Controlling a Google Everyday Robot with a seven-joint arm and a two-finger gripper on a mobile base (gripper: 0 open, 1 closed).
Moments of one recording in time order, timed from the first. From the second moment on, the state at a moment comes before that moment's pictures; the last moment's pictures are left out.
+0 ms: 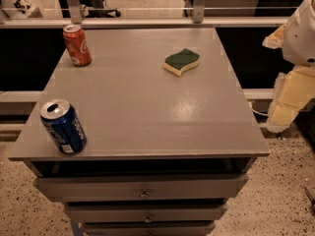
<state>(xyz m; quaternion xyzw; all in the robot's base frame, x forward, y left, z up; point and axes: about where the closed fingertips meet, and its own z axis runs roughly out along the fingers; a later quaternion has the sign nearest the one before) 0.438 -0.216 0.978 -0.60 0.78 -0.04 0.16</state>
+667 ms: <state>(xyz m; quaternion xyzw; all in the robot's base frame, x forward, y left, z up) 0.484 -0.209 0.970 -0.62 0.76 -0.04 0.19</state>
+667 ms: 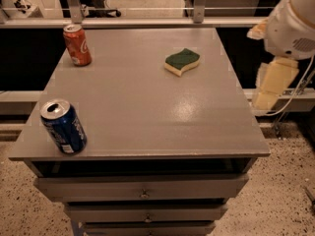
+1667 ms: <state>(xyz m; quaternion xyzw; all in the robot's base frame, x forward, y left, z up) 0.652 -0.166 0.924 -0.72 0.65 -0.16 0.20</state>
